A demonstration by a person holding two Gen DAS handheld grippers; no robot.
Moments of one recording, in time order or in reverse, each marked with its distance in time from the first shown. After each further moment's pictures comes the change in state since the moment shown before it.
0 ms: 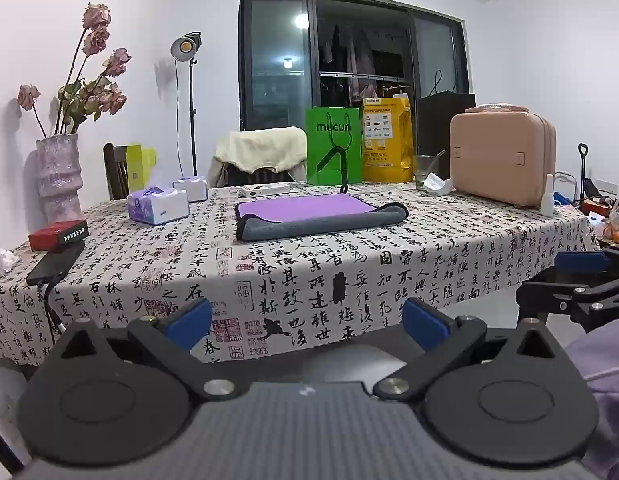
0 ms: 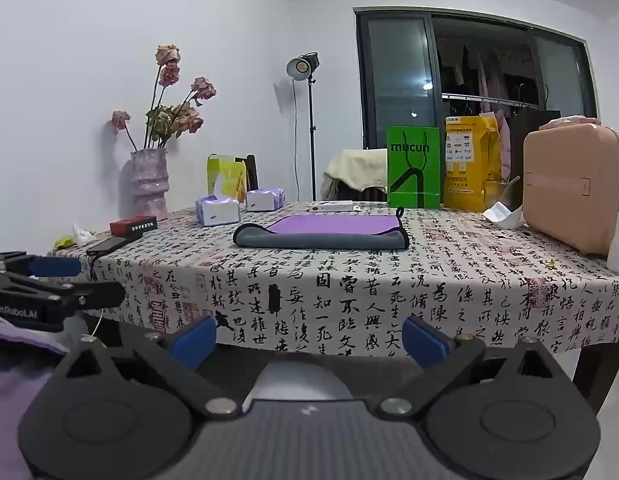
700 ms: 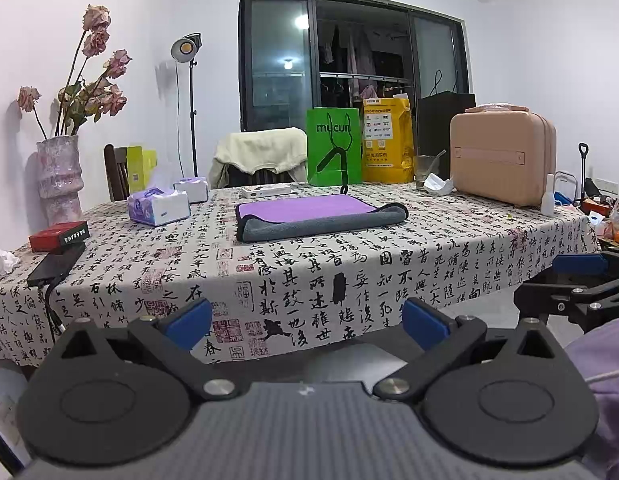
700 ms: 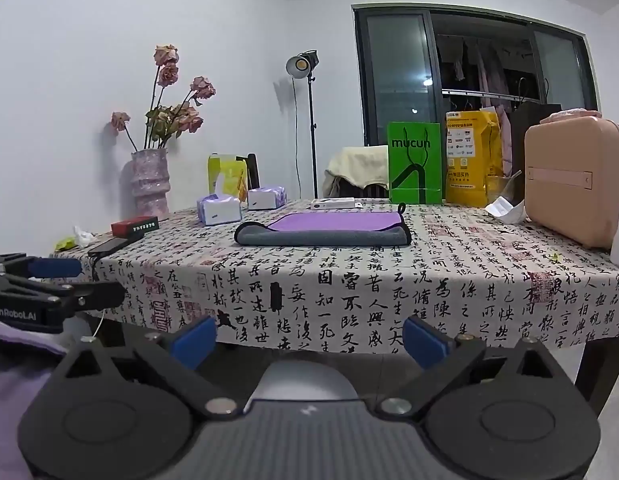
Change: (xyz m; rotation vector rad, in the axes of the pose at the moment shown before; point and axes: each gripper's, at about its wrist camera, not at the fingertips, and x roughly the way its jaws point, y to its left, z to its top) left arm -0.001 -0.001 0.001 -0.001 0.002 0.000; right arm 0.002 -0.002 -0.001 0.014 -0.005 0.009
